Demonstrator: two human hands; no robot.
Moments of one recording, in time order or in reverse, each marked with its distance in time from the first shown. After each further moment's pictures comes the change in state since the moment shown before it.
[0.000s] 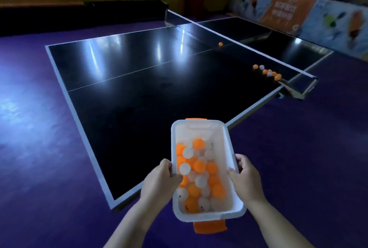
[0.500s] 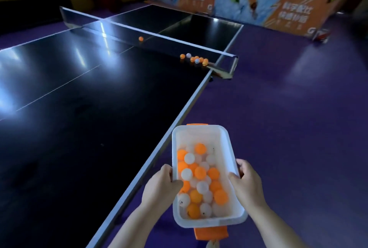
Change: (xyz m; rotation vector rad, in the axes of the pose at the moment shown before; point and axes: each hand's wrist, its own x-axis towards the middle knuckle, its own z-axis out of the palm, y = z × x) left_hand 0.094 0.136 0.132 0.112 -0.363 0.261; right_hand 0.064 0.084 -0.107 0.062 0.383 0.339
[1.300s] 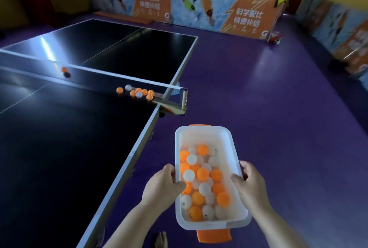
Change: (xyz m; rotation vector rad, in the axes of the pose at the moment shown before) left_hand 0.329 0.289 0.120 0.061 -0.165 0.221; right_hand 0.392 0.025 -0.130 0.025 0.213 0.089
